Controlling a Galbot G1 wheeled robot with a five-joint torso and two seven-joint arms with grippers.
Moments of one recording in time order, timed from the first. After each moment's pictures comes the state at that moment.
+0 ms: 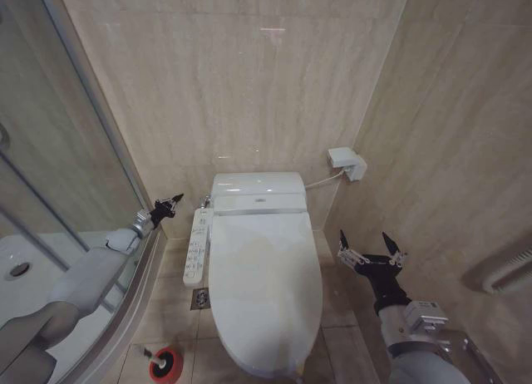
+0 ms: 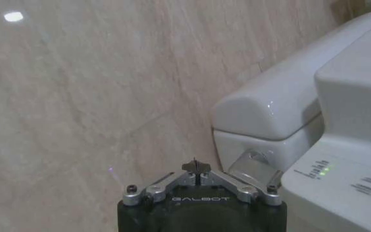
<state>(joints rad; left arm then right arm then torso) 0.26 -0.98 0.22 -0.70 -0.42 -0.46 0.35 -1.60 1.36 0.55 2.42 0.19 -0.23 0.27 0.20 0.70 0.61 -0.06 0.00</state>
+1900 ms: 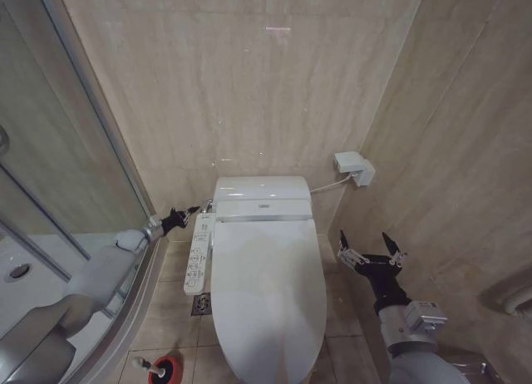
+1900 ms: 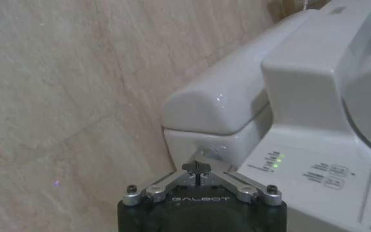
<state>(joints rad) 0.22 -1.03 0.22 -0.60 -0.35 -0.51 0.56 -1.60 1.36 0.55 2.42 0.19 -0.23 0.27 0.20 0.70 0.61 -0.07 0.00</state>
